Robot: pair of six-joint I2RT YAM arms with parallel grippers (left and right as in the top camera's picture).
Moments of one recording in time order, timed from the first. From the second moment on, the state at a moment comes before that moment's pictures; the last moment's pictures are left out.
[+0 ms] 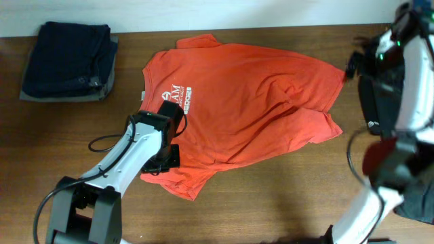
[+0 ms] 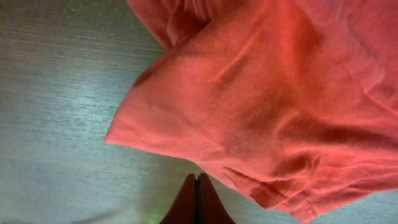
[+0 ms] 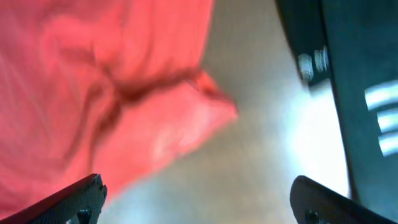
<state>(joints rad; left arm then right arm) -0.34 1.69 1.10 -1.10 -0.11 -0.43 -0.30 2.05 2.23 -1.69 -0.11 0.12</state>
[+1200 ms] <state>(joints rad) -0.34 1.69 1.10 -1.06 -0.10 -0.41 -0.30 1.99 1.33 -0.79 -0.13 -0.40</state>
